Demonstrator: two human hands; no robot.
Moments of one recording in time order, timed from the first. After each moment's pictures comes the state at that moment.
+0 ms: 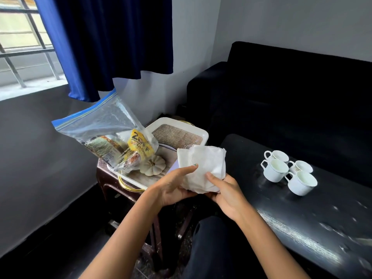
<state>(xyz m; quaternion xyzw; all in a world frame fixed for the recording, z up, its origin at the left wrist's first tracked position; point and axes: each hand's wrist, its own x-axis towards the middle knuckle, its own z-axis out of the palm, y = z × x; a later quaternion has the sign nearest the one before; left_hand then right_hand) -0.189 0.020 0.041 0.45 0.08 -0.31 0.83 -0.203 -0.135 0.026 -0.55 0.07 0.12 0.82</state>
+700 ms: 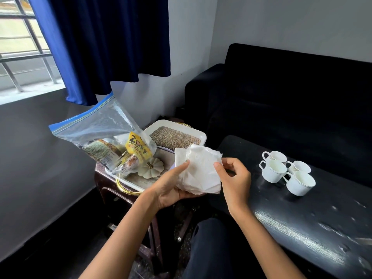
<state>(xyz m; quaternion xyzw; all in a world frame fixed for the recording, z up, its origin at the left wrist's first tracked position) -0.187 0.022 0.037 0.44 0.10 -0.26 0.85 -0.200 -0.138 0.038 -0.75 0.03 -0.25 0.62</state>
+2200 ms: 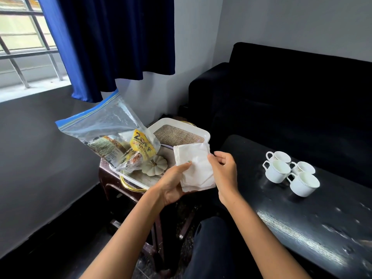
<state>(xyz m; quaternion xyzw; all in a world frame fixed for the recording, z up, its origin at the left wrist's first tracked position) -0.186 0.020 0.039 0.44 0.13 -0.23 0.86 -0.174 -0.111 0.042 -0.73 0.12 -0.11 0.66</state>
